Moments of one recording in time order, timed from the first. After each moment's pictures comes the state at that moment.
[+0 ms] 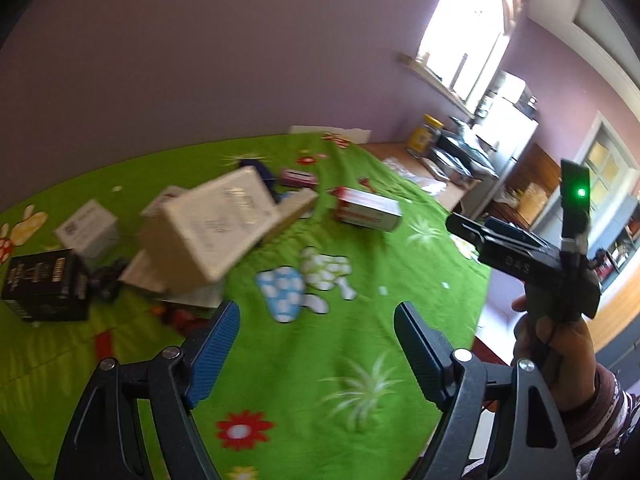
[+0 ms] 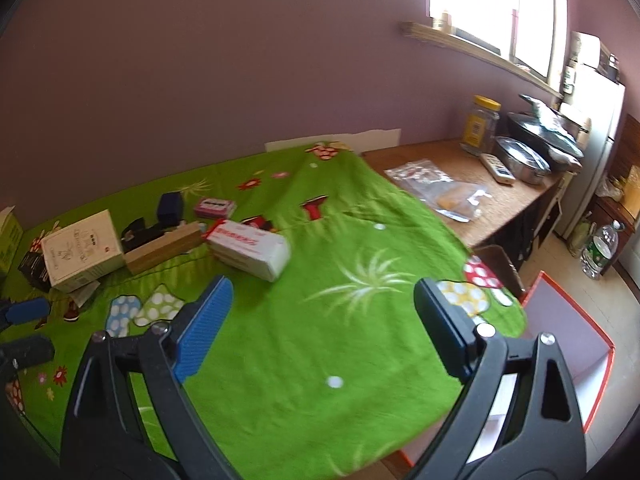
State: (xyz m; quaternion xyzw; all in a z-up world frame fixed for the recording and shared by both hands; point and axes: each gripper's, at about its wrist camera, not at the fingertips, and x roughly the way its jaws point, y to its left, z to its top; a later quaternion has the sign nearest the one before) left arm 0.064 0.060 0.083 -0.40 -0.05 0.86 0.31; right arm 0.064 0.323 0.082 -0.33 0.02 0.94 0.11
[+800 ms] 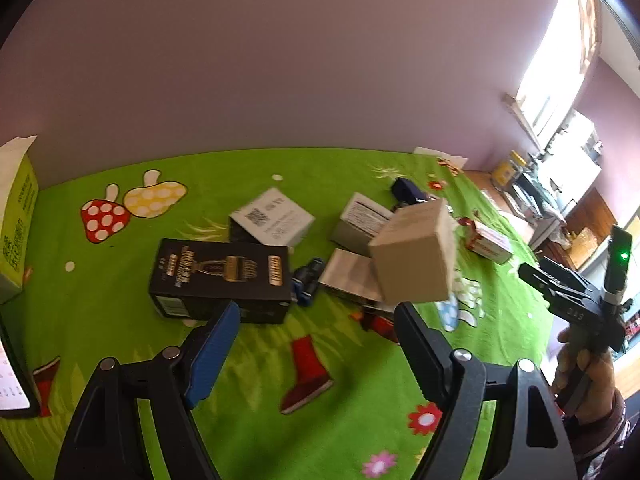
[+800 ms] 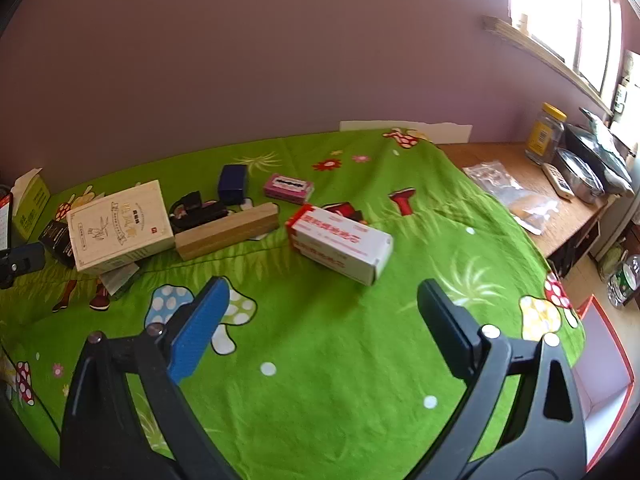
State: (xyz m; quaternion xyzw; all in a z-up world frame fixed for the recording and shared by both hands) left arm 0.011 -0.053 0.064 -0.43 -0.08 0.88 0.19; right arm 0.025 0.274 0.064 -0.37 -0.01 0.93 0.03
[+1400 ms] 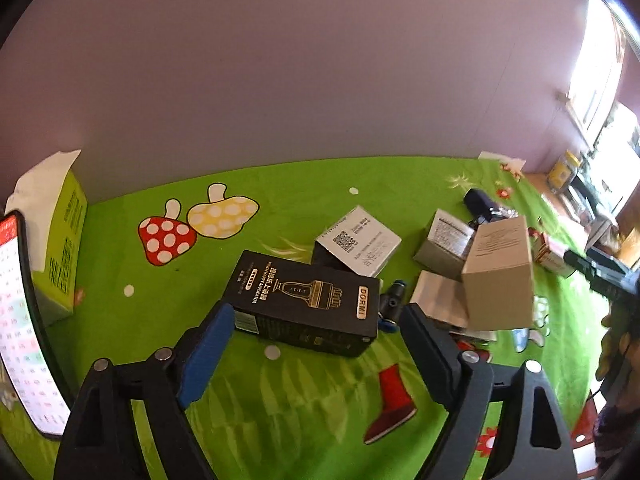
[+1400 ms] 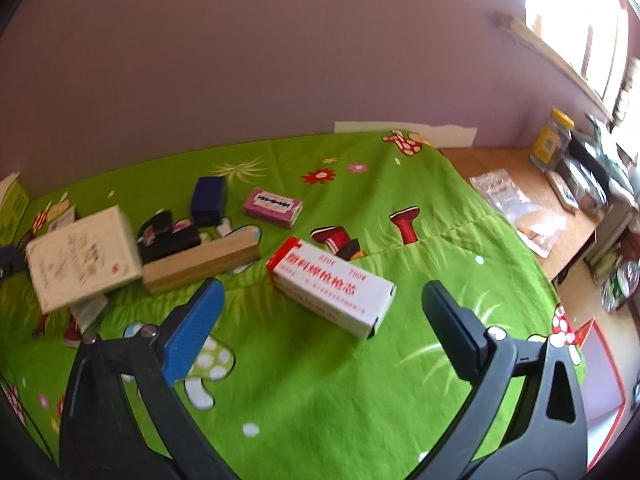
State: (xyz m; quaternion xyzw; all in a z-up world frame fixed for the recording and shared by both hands) left arm -0.017 -0.074 0.057 -0.44 -0.03 0.89 0.10; right arm -0.031 0.282 0.055 -0.39 0.00 0.92 0.06
